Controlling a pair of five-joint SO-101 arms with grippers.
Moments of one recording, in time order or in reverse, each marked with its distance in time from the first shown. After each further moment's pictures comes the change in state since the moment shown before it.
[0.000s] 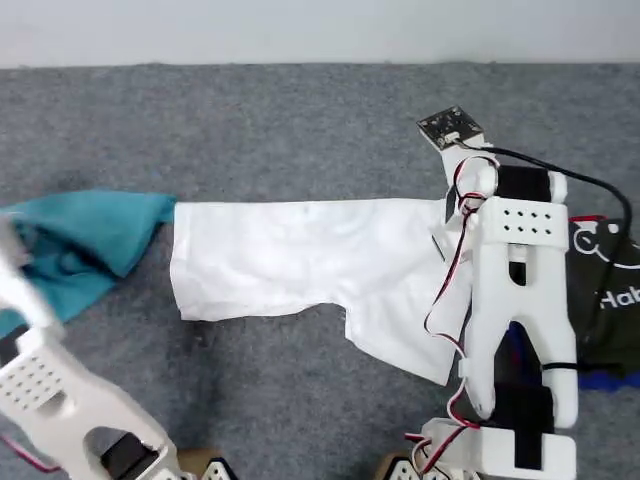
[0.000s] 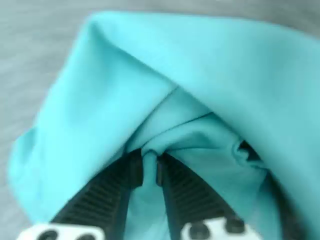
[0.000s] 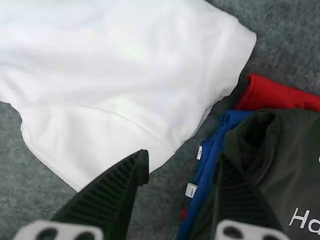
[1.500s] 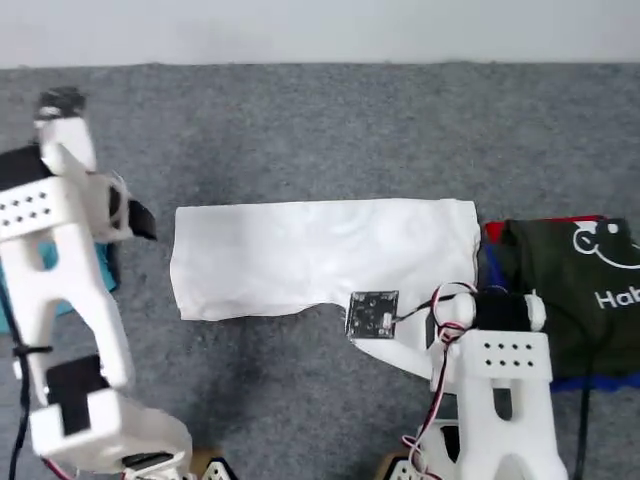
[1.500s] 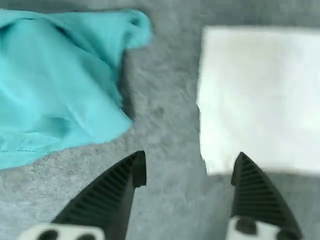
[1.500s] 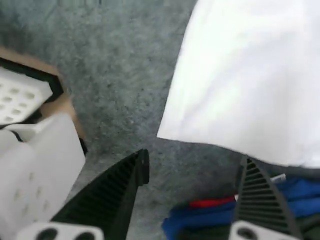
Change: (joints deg) left arm 27.9 -31.6 10.7 32.6 -6.2; right arm -4.3 -39.2 45.5 5.5 52.5
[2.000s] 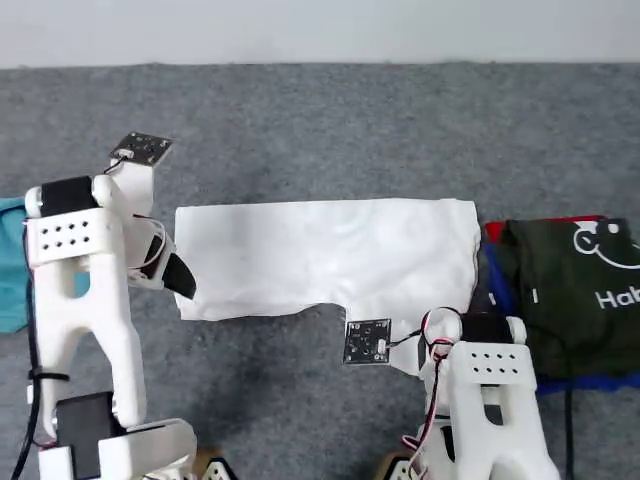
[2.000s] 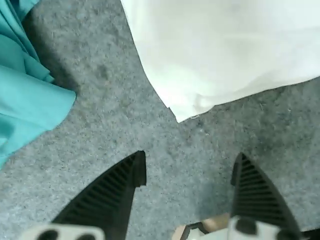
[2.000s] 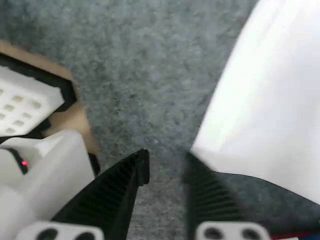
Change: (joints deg) left arm 6.0 -9.4 17.3 -0.1 -8.8; right arm 0.3 -0.4 14.6 -9.0 1.0
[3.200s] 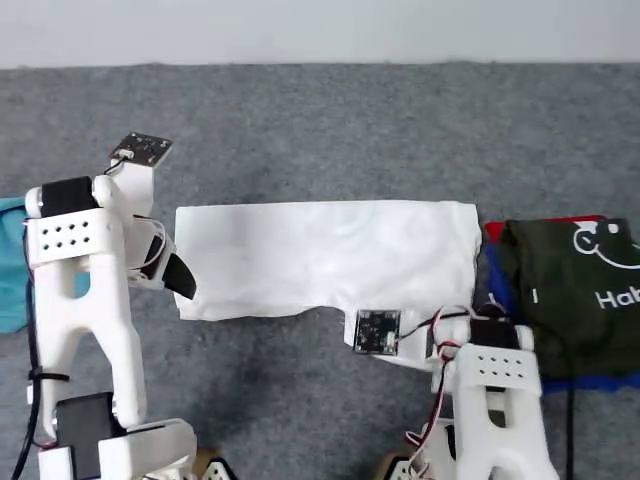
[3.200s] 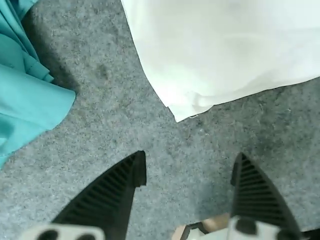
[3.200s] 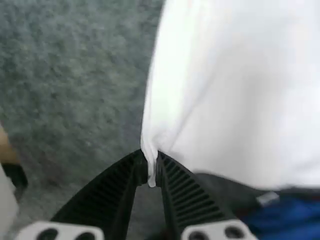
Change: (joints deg) left arm 0.0 0.0 0.0 0.0 0.0; right arm 4.4 -0.1 1.1 -14.9 4.7
